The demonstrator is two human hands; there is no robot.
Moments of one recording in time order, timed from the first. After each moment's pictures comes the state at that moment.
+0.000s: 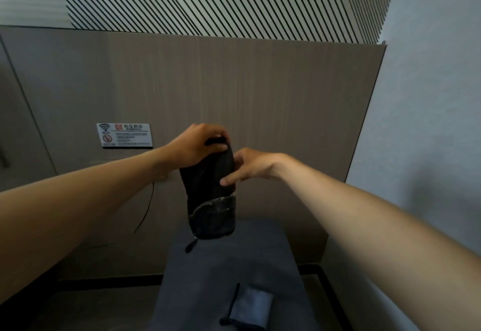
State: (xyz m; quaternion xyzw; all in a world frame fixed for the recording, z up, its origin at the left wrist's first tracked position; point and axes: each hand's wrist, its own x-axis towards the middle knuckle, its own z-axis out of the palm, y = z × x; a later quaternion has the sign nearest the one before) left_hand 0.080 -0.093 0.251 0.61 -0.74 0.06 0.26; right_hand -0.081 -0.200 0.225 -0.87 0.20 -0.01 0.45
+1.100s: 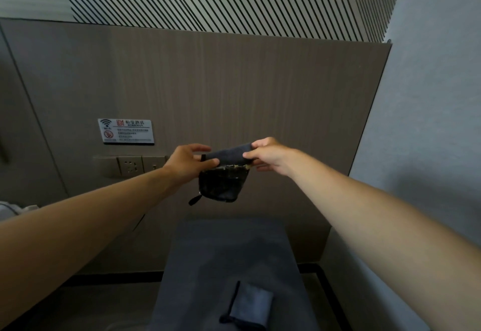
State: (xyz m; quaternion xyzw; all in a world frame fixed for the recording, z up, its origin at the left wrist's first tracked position) left_hand 0.086 -0.075 0.191 0.70 -0.44 -0.25 0.51; right_hand -0.077 -0.237 0.211 -0.74 0.39 -0.20 0.51
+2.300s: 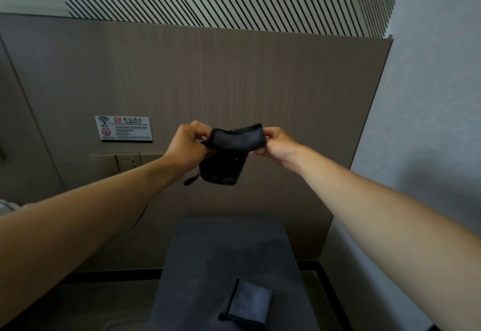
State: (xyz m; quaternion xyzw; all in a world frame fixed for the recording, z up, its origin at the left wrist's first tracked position) left_hand 0.074 -0.084 0.213 0.63 -0.54 -0.08 0.55; right_hand -0.086 -0.252 0.211 -0.71 0.26 -0.29 0.59
